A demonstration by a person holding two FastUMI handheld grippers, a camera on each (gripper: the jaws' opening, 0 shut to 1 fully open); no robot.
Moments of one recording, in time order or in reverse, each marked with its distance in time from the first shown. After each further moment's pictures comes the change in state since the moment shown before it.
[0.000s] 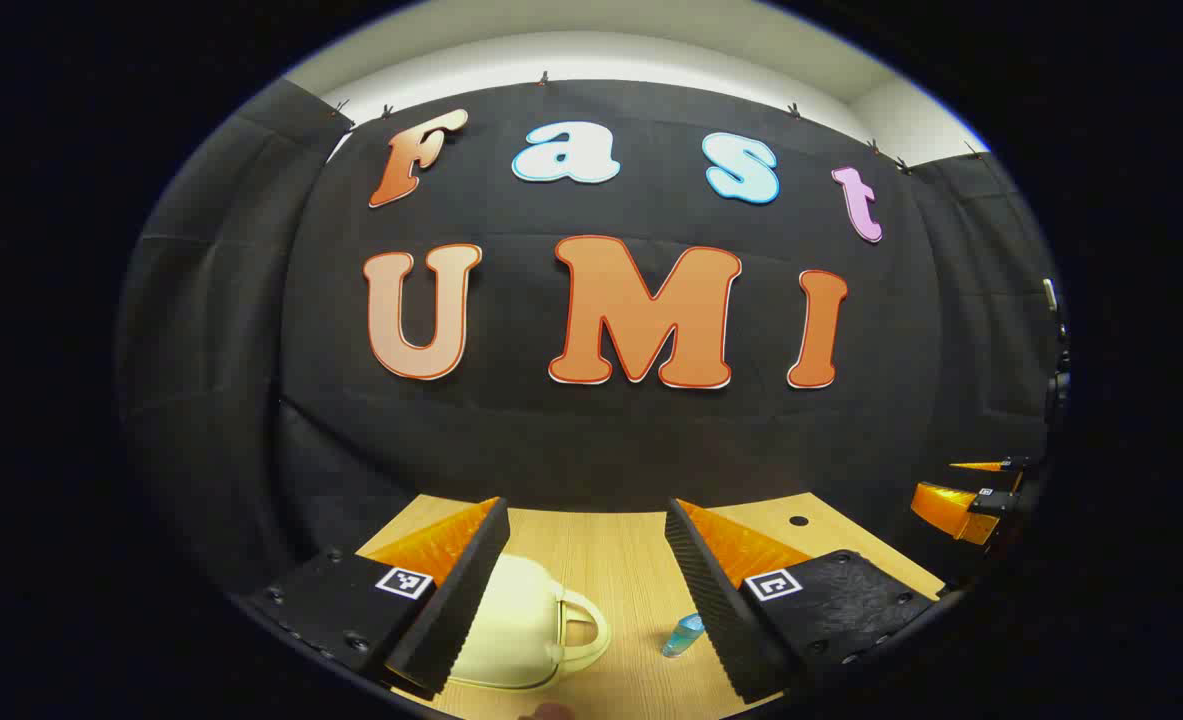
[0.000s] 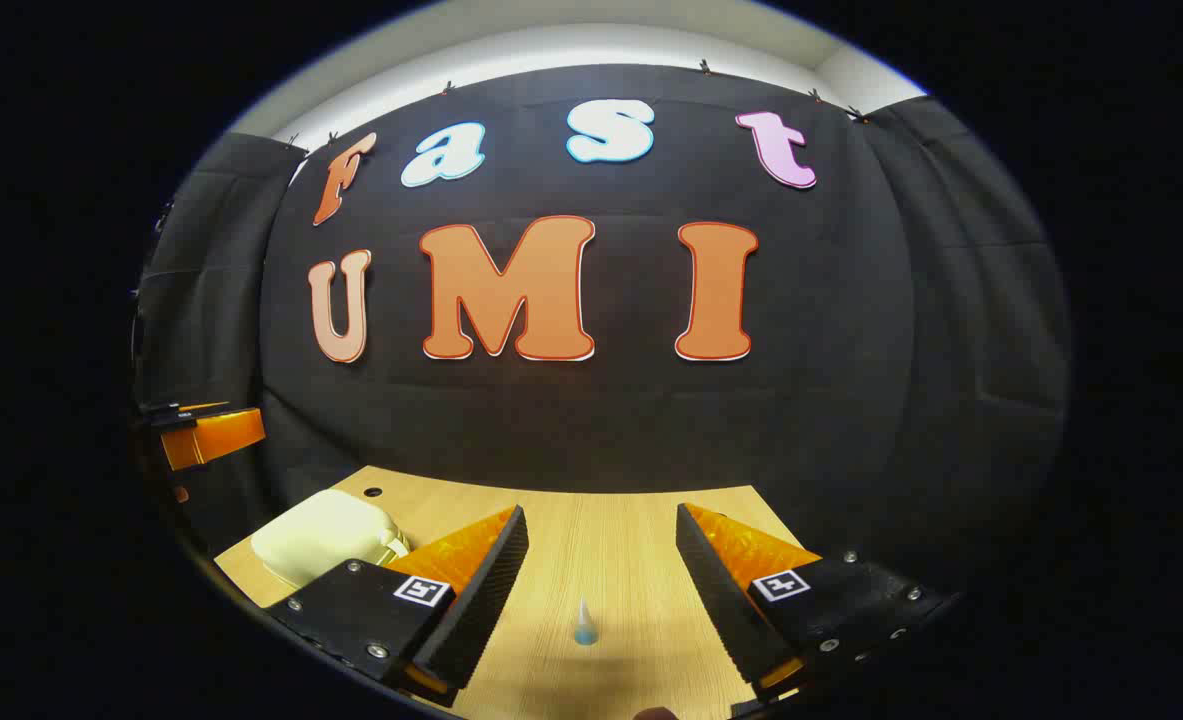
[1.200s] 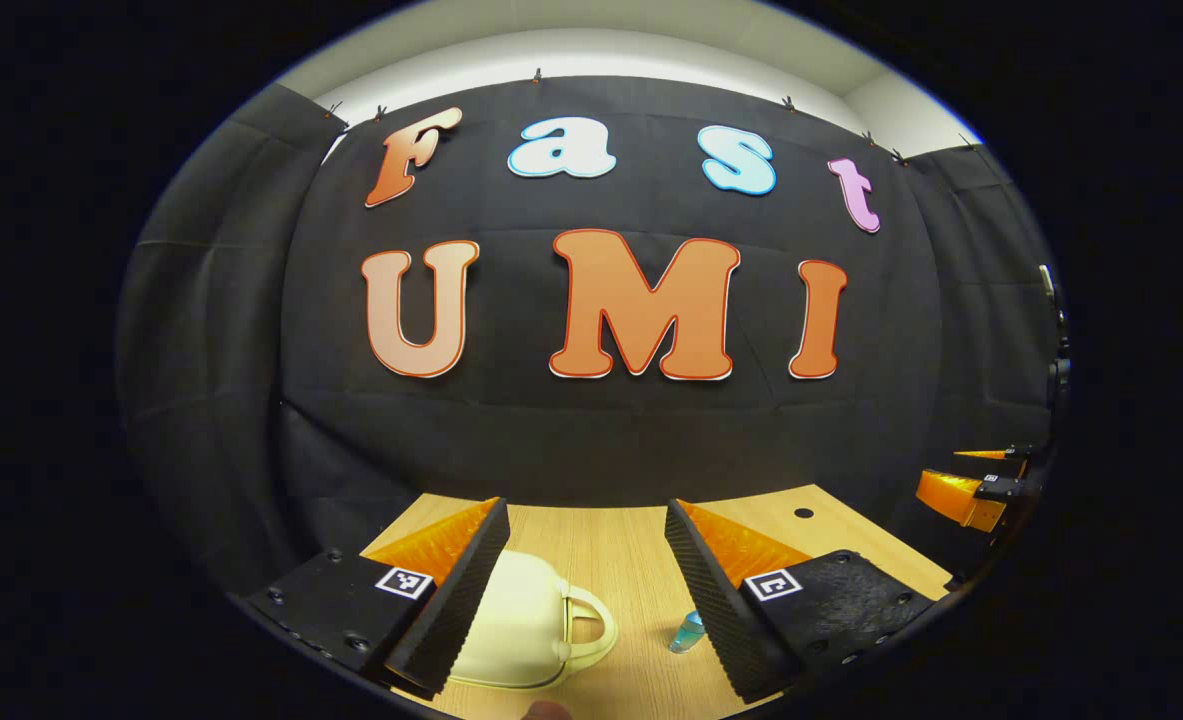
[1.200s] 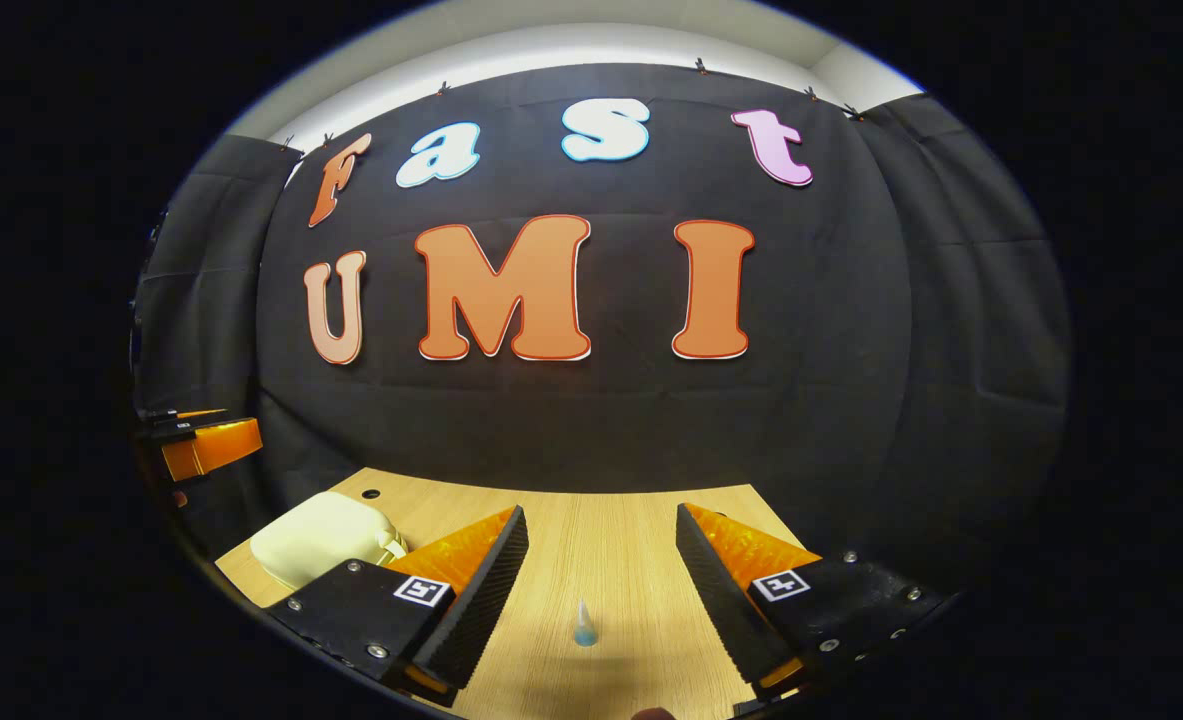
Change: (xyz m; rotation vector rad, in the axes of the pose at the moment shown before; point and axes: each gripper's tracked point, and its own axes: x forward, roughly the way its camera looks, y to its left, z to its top) left arm 0.003 0.003 -0.008 0.030 0.015 0.005; right arm 0.004 -0.001 -0.003 0.010 0.008 -0.007
